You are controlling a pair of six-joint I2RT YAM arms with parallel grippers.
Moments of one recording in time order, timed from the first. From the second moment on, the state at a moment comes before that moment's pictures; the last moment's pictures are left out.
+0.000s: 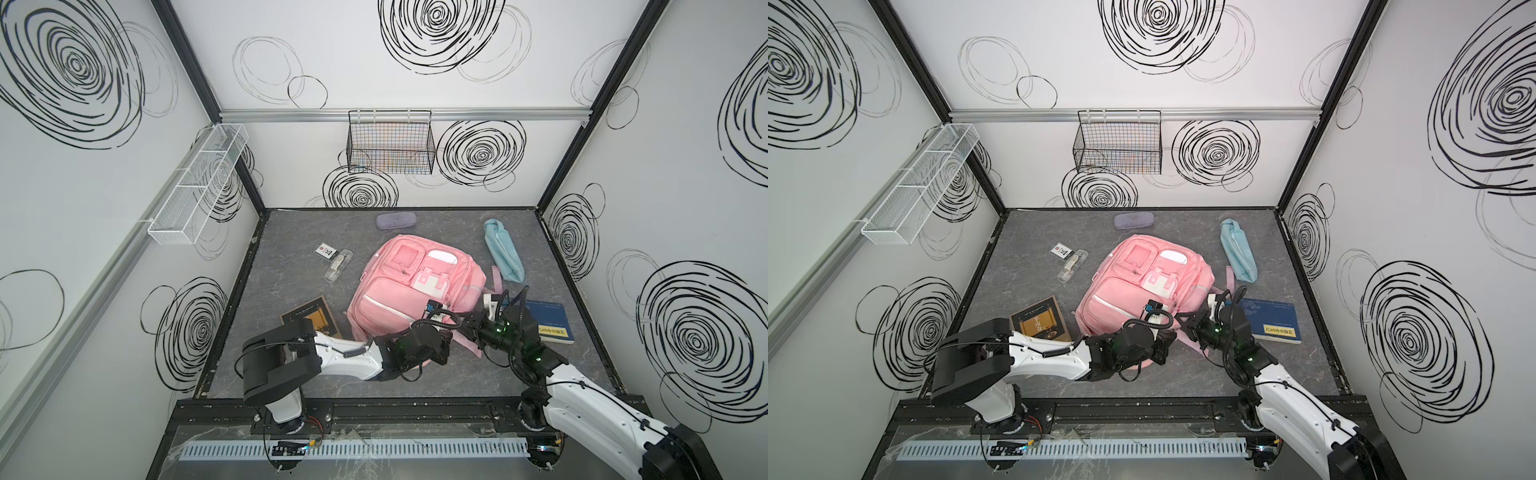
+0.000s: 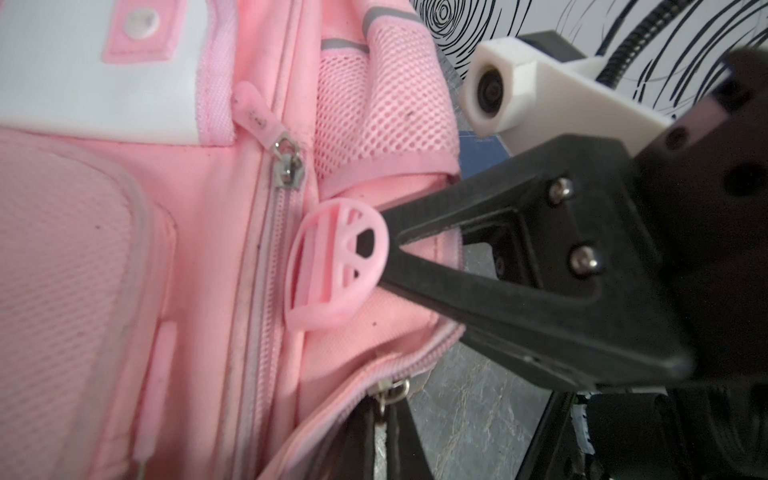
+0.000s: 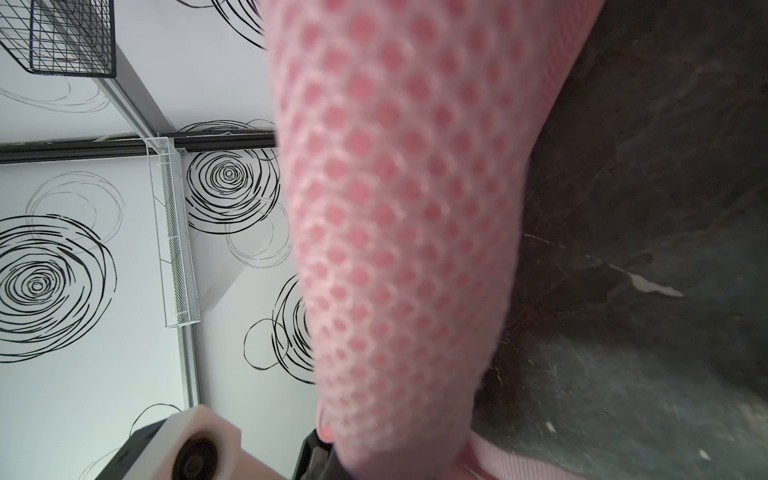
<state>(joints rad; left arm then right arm) -1.19 1.66 0.75 0.38 -0.22 -0.73 0.46 0.77 0.17 0.21 -0.43 1.42</state>
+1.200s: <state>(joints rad) -0.98 1.05 0.50 -0.08 0.27 -0.71 0.18 0.92 0.53 -0.23 -0.57 0.79</state>
